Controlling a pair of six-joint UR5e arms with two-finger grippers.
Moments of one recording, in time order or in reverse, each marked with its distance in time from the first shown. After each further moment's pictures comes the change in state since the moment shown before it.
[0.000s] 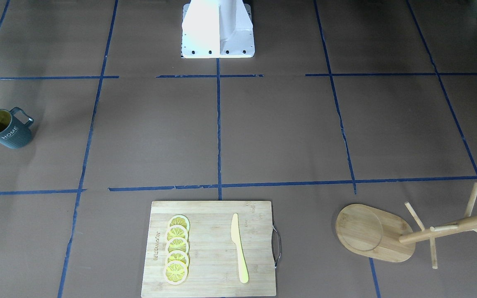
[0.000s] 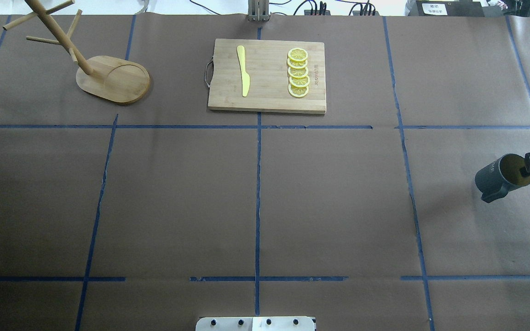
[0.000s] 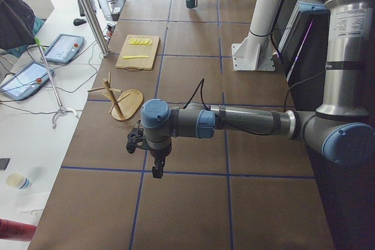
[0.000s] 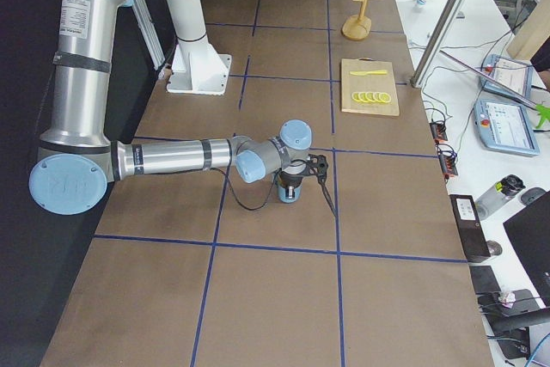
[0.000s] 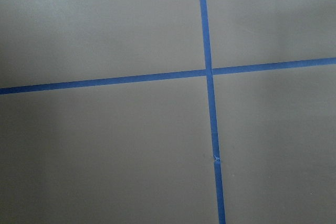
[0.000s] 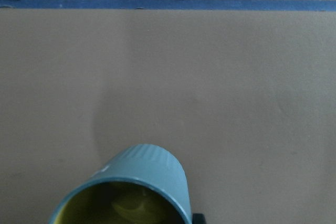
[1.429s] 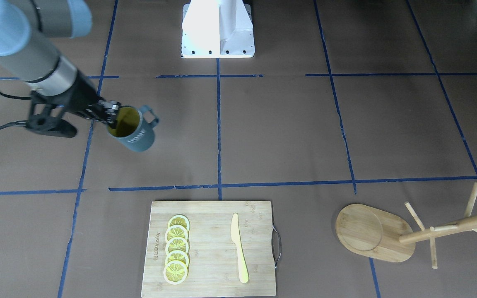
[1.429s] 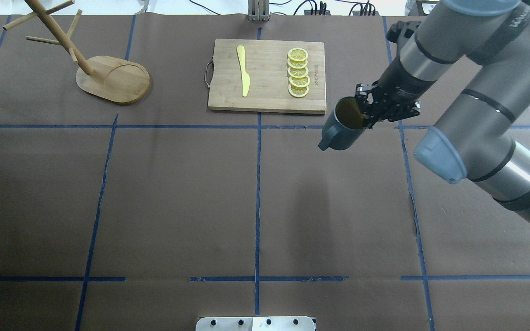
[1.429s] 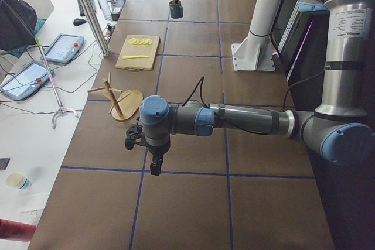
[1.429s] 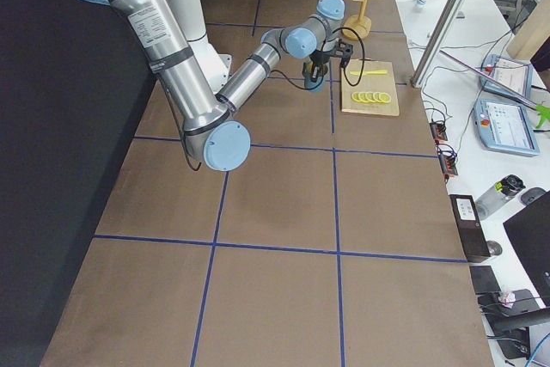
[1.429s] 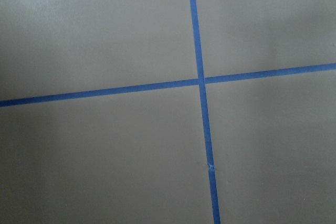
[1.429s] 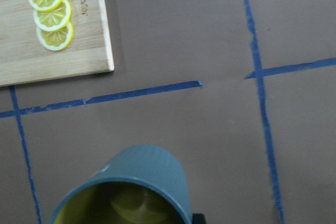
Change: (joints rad) left arm 0.006 -0.014 -0.011 -0.023 -0.001 0.001; right arm -0.285 0.707 0.055 -0.508 -0.060 0.621
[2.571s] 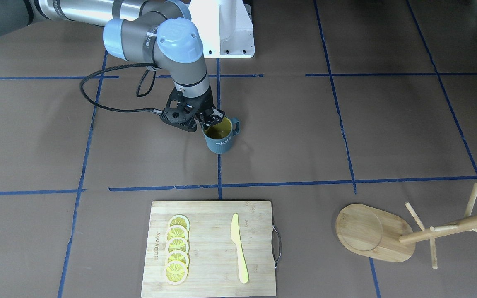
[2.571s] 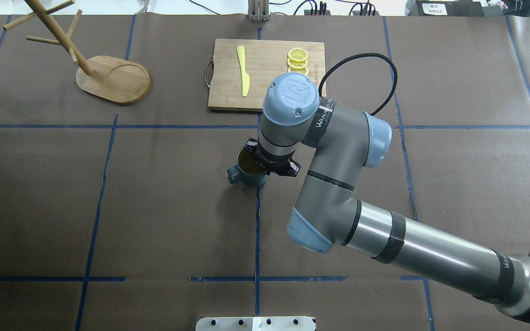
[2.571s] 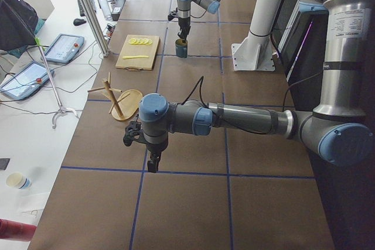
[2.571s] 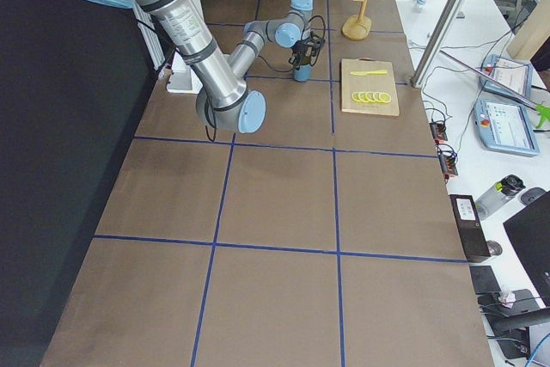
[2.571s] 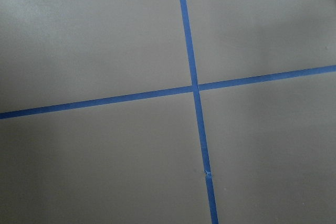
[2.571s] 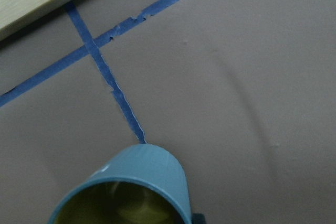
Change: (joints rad) left arm 0.012 -0.001 0.004 -0.014 0.001 0.000; right arm -0.319 0.230 -0.280 0.158 -0.294 0.531
